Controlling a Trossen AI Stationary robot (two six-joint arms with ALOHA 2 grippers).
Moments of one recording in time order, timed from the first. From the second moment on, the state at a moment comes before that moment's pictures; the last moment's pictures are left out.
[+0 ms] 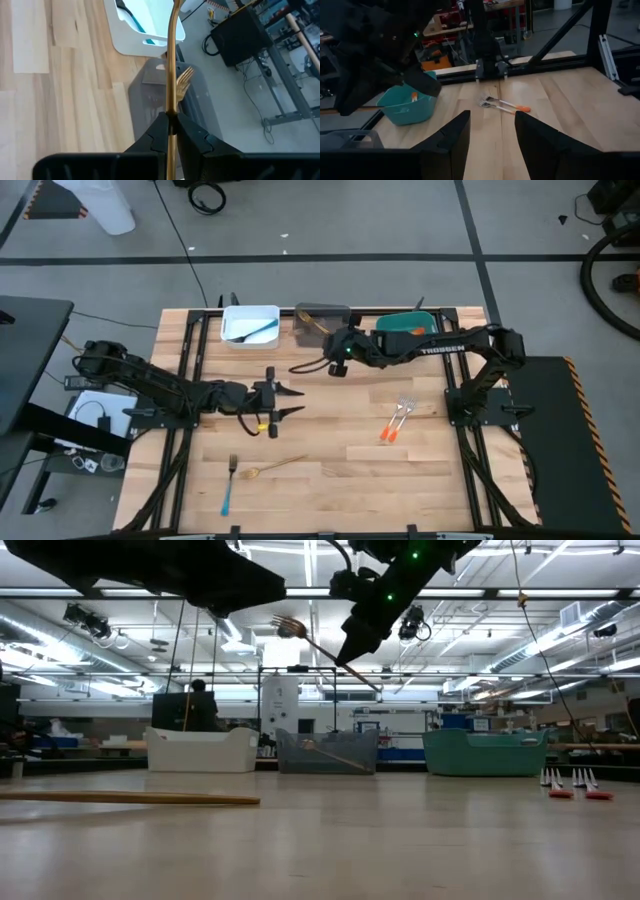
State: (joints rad) left arm -0.22 1.27 0.51 0.65 -0.34 0.12; right arm -0.15 1.65 1.25 -0.29 0.52 -0.31
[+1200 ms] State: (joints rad) left arm -0.20 1.19 0.51 0.68 -0.26 0.12; right arm -0.34 1.73 1.37 -0.31 0.41 -0.48
